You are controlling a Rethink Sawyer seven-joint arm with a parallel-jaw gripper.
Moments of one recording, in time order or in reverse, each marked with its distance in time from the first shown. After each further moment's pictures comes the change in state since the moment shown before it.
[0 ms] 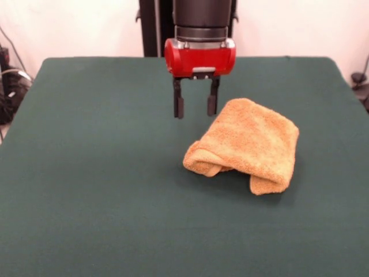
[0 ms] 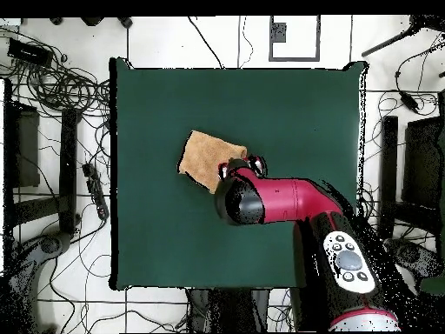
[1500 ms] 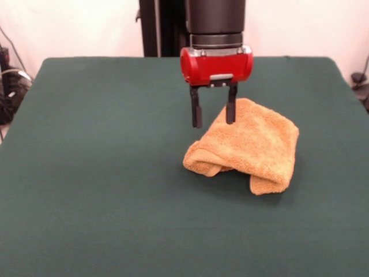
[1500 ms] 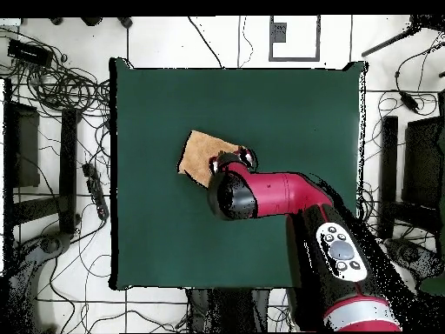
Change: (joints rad) arm -0.004 0.017 0.055 -0.013 -0.001 -0.047 0.000
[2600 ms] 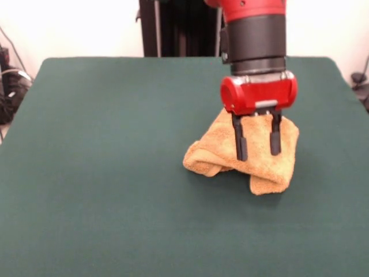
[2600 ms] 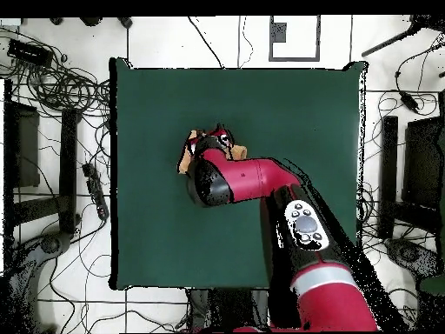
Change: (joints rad) arm 0.097 0.122 -0.010 -0.127 0.000 -0.174 0.000
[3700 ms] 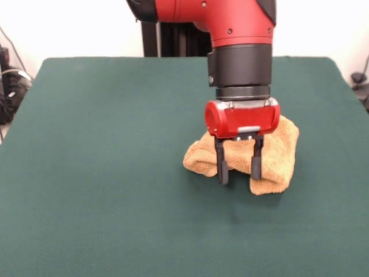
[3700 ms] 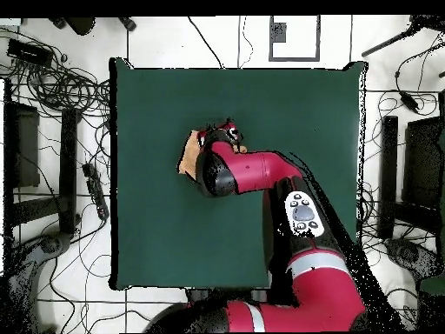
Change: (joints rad) arm 0.028 0.075 -0.074 -0.102 0.000 -0.004 0.000
